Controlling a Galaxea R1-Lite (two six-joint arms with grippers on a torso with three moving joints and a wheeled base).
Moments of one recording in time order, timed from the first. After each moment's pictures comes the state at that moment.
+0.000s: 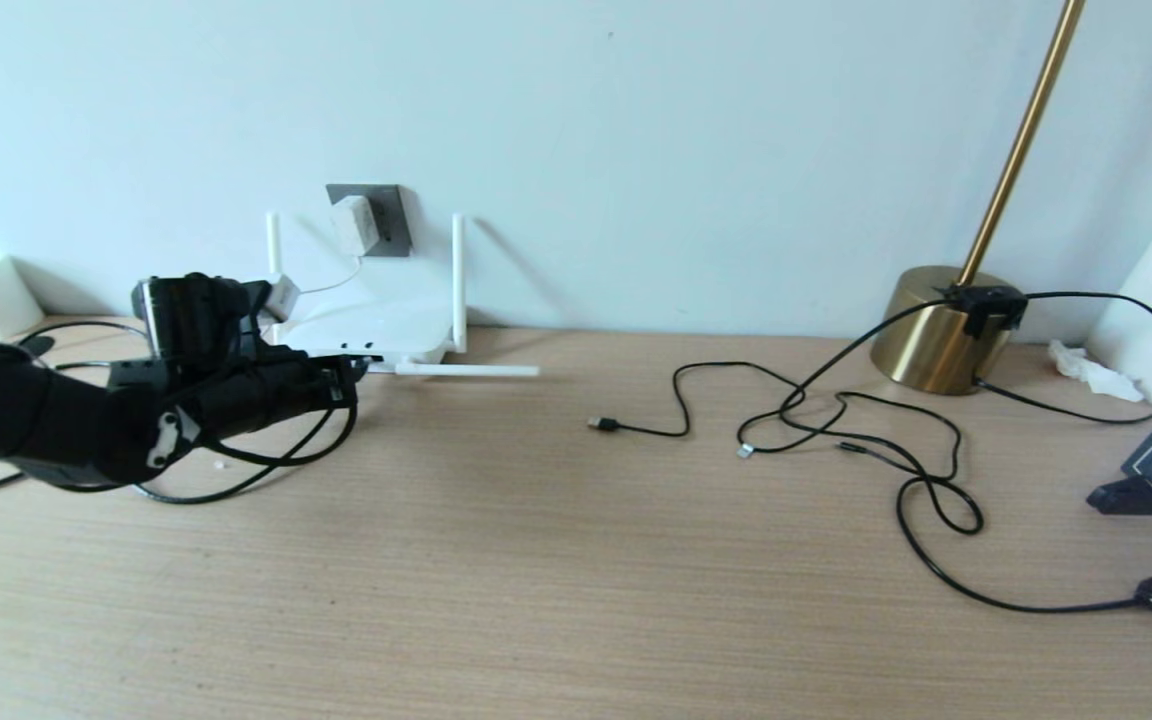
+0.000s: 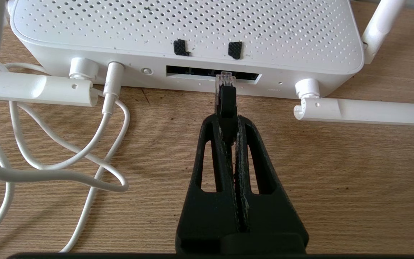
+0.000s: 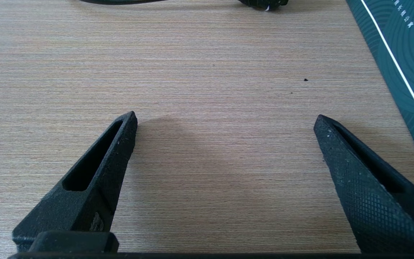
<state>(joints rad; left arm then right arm) -0.02 1.93 -1.11 -0.50 -0.09 -0.06 -0.10 0.28 0.00 -0.02 -0.01 0.00</state>
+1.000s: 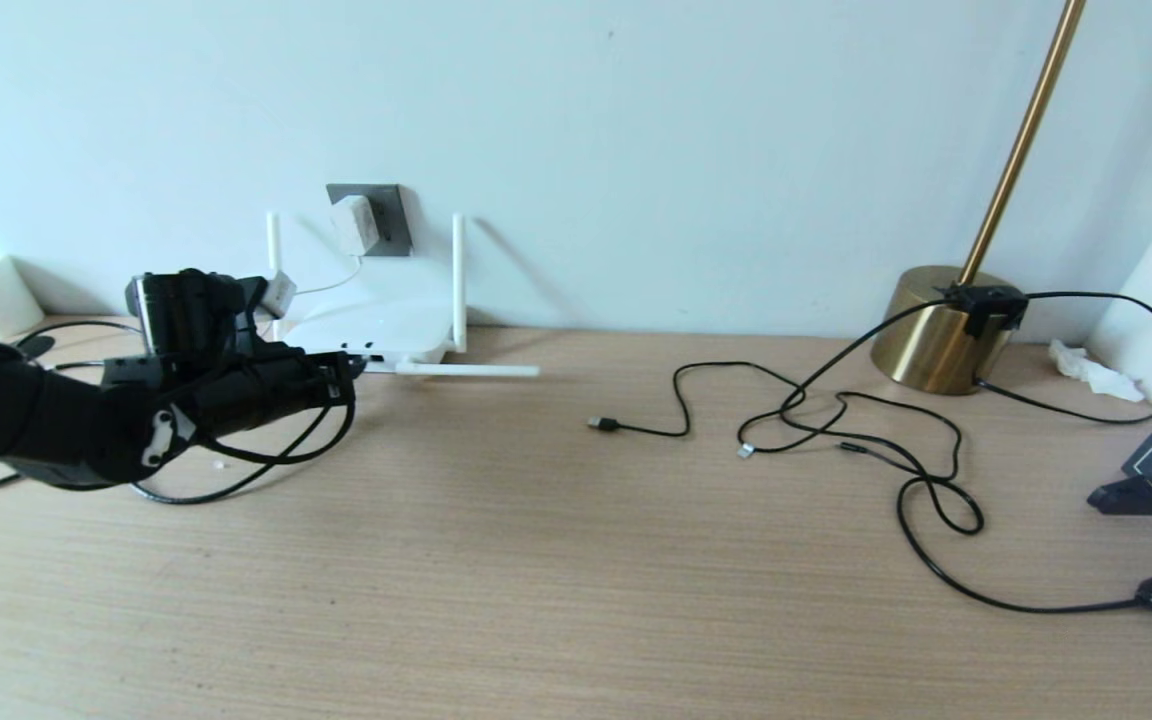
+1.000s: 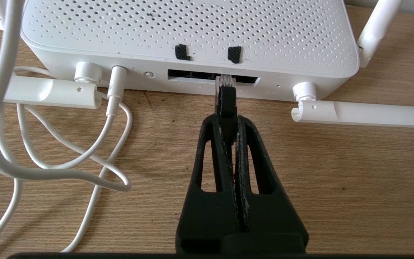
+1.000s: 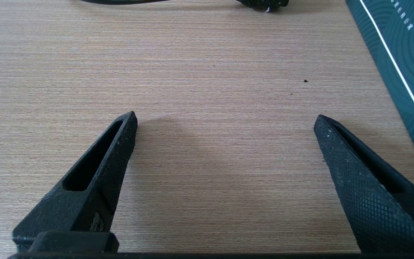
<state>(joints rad) -0.02 1.92 -1.11 -0.50 -0.09 -0.06 -0.10 0.28 0.00 -0.02 -0.01 0.00</state>
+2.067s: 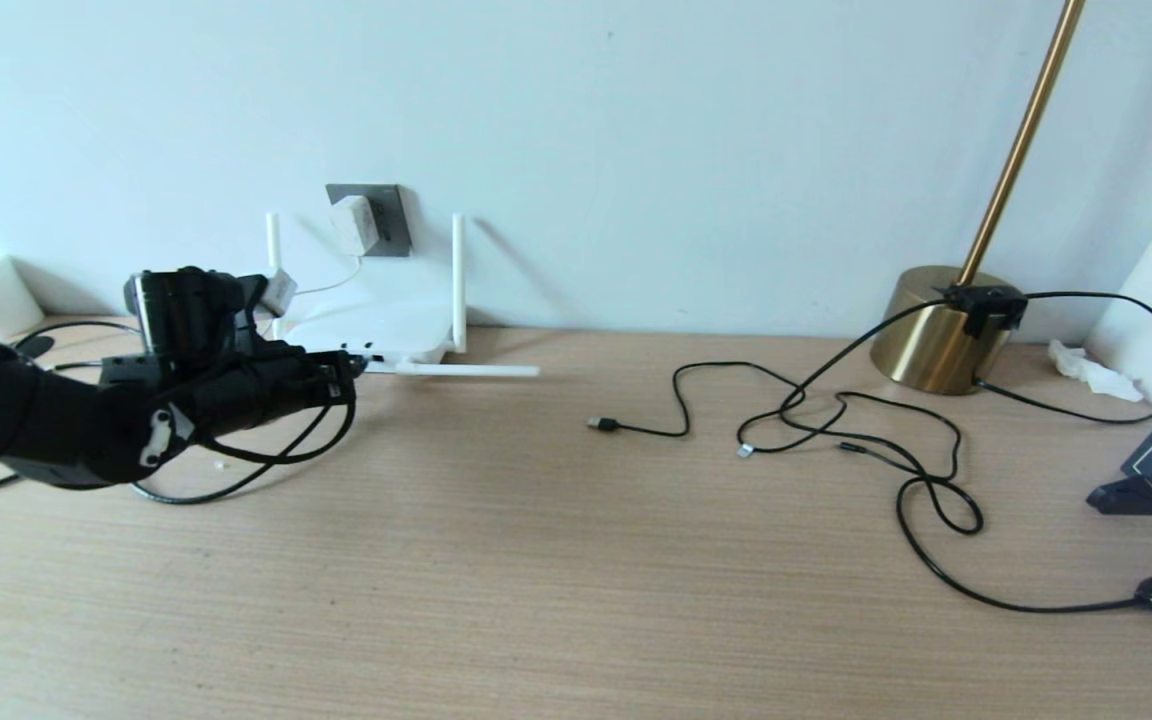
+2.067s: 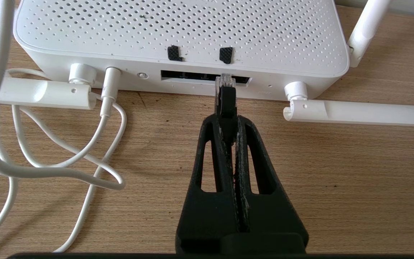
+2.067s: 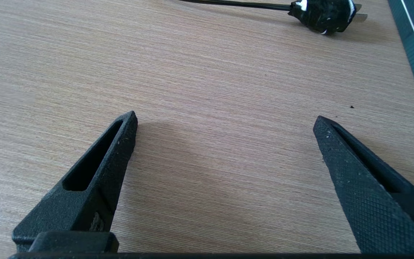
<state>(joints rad) -0.03 1.92 -1.11 -0.50 -0.10 -0.06 0.05 0.26 0.00 -0.01 0.02 -0.10</state>
